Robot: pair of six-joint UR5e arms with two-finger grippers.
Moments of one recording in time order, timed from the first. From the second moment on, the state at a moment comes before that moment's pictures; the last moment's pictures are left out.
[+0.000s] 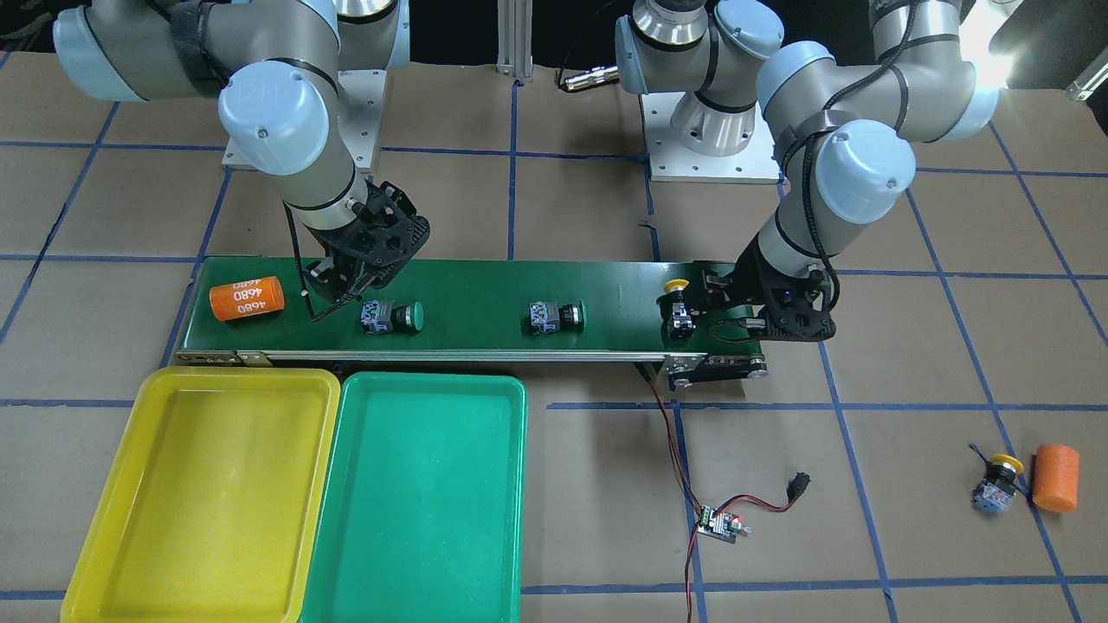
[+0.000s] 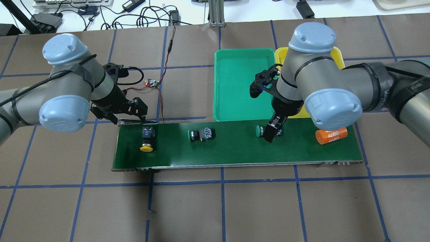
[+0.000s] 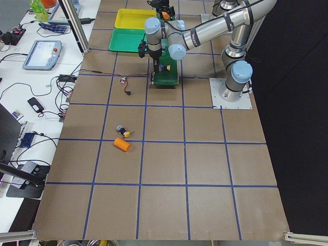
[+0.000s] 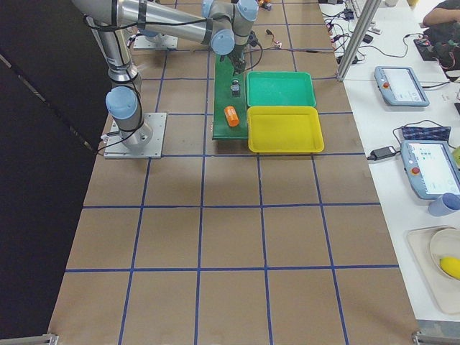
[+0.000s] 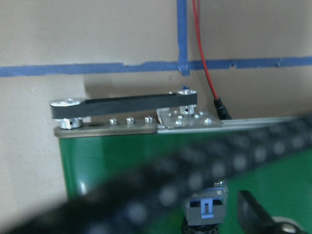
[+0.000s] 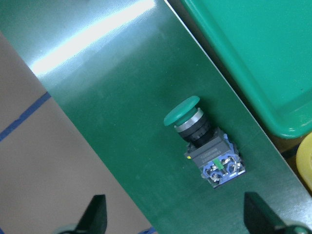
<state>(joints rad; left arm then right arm) -1.43 -1.70 -1.91 -1.18 1.51 0.11 1.69 -1.48 1.92 -1.86 -1.49 -0.86</state>
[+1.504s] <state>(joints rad) -0.89 -2.23 -1.30 -1.19 1.58 1.17 1.50 -1.53 2.14 -2.19 -1.50 -1.54</state>
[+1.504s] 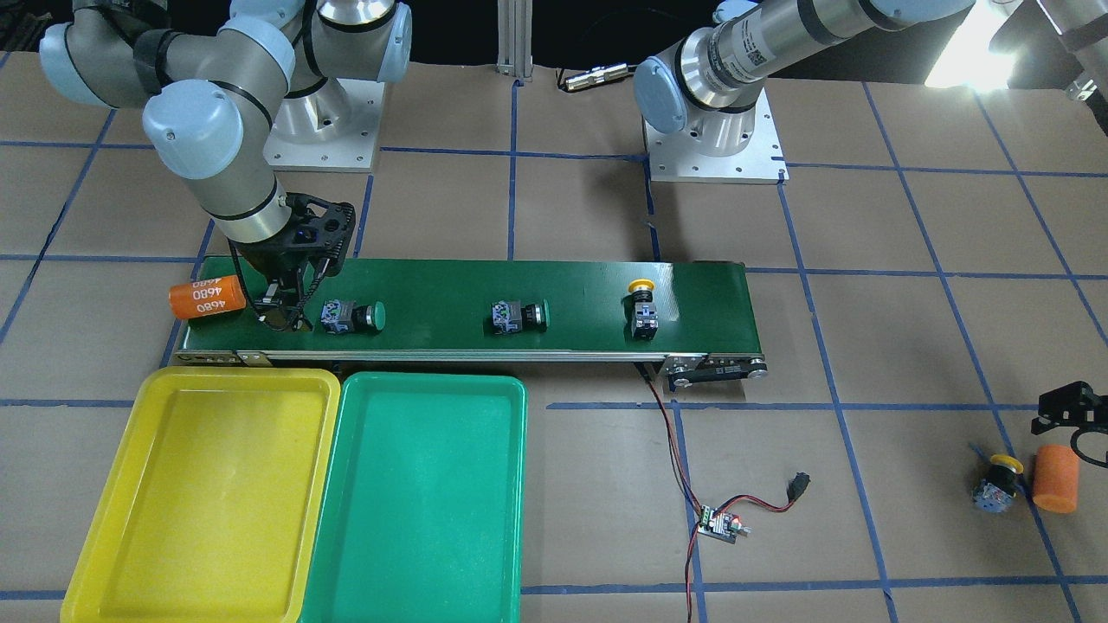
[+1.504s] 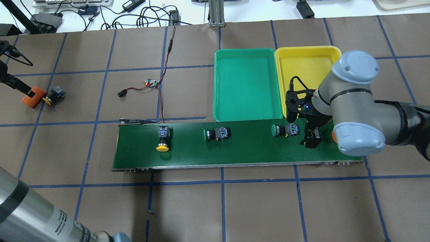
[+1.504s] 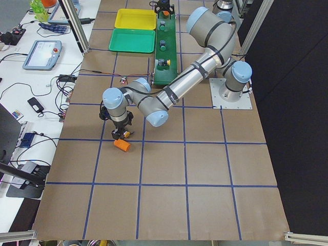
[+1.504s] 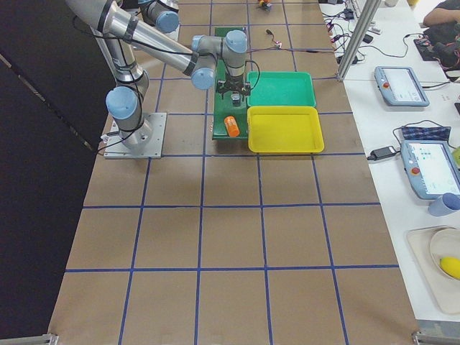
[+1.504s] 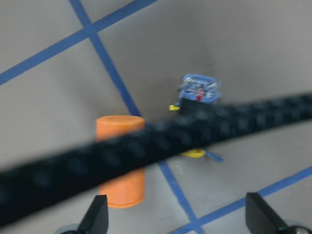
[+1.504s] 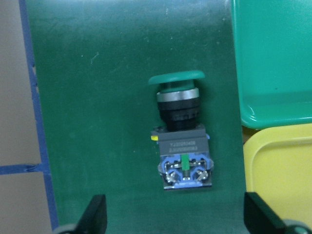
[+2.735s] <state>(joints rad) -0.86 -2.34 -1.29 -1.03 1.48 1.28 1.50 -1.50 2.13 -2.26 -1.50 -1.54</state>
